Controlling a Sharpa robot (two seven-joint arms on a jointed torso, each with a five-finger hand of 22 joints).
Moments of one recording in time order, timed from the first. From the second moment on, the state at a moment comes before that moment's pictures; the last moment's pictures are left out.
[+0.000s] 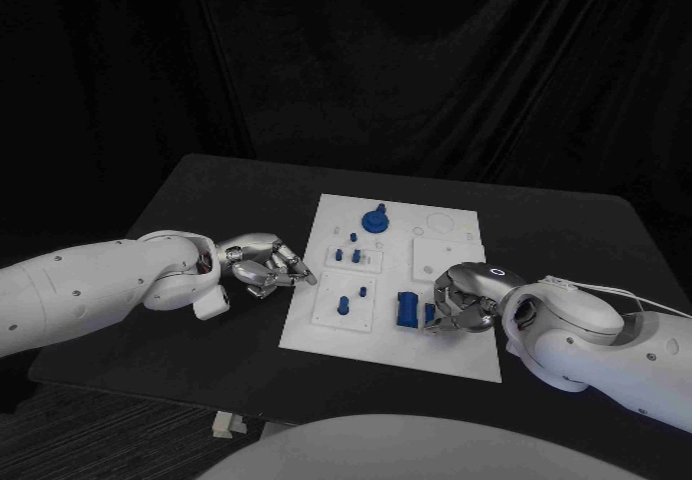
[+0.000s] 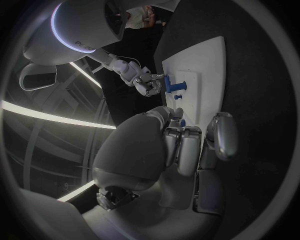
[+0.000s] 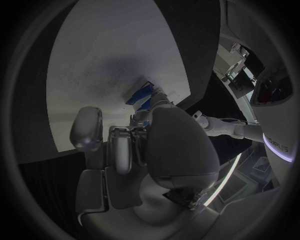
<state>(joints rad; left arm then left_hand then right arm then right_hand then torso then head) 1.14 -0.97 -0.21 1.36 -0.70 0.28 0.34 1.45 0.01 0.28 0.18 0.64 0.89 0.16 0.09 0.07 1.45 0.09 1.55 1.31 1.46 0.04 1.56 1.30 0.08 1.30 0.14 1.35 1.30 1.09 -0.91 -0.21 1.76 -1.54 -0.27 -0.36 1.39 -0.16 -0.01 0.29 0.06 0.93 -0.02 1.00 1.15 1.46 -0.08 1.55 1.29 1.47 -0.12 1.55 1.31 0.09 1.43 -0.01 1.10 1.30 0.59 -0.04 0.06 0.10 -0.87</state>
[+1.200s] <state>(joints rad) 1.13 -1.00 -0.21 1.38 -0.70 0.27 0.36 1.44 0.02 0.28 0.18 0.64 0.89 0.16 0.09 0.07 1.45 0.09 1.55 1.32 1.46 0.04 1.56 1.30 0.08 1.30 0.14 1.35 1.30 1.12 -0.97 -0.21 1.80 -1.50 -0.32 -0.32 1.42 -0.15 -0.07 0.30 0.05 0.95 -0.02 1.02 1.18 1.46 -0.08 1.55 1.29 1.46 -0.13 1.55 1.31 0.09 1.43 -0.01 1.09 1.30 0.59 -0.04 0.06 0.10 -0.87</state>
